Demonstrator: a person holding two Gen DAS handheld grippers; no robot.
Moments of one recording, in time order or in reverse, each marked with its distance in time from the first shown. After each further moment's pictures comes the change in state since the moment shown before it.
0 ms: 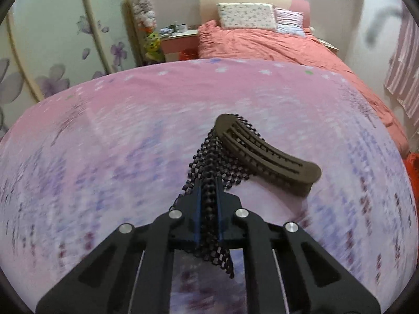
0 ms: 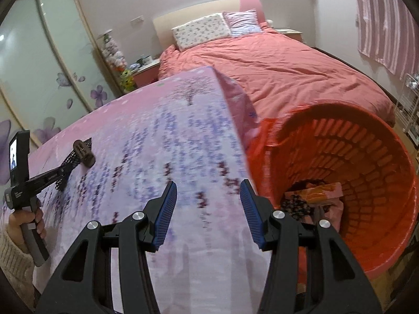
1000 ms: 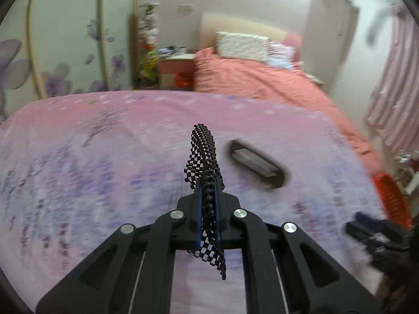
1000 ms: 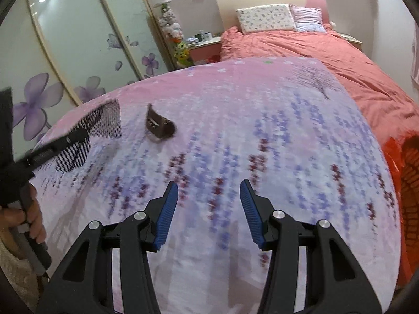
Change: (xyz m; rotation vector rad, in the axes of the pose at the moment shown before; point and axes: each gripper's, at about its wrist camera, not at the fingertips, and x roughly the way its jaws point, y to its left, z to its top) left arm -0.072 0.083 -0.025 -0.077 -0.143 -0.105; right arm 0.042 0.149 -0.013 -0.201 0.090 0.207
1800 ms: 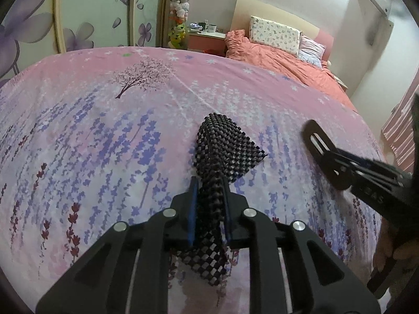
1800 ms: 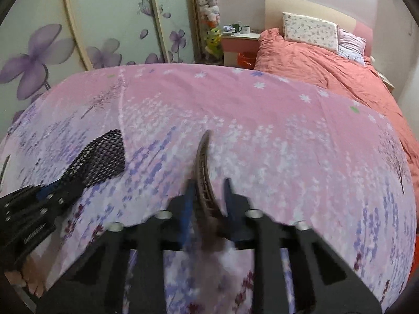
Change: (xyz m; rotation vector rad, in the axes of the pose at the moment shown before) left arm 0.039 0.075 -0.026 -0.161 0.108 0.010; right arm 0.097 0.069 0.060 -0.245 0.079 -0.002
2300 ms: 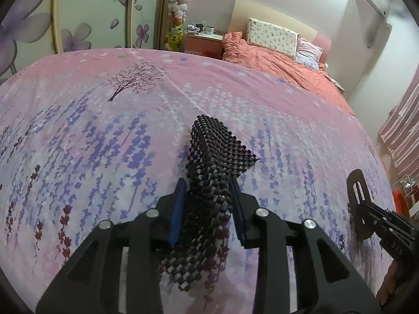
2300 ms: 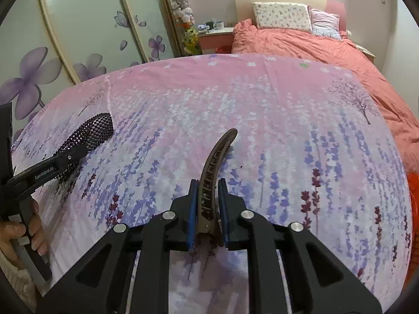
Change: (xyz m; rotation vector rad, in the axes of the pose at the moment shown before) left arm 0.000 -0.007 0.006 0.004 -0.008 -0.007; right arm -0.040 -0.033 -0.052 0.146 0.000 -0.030
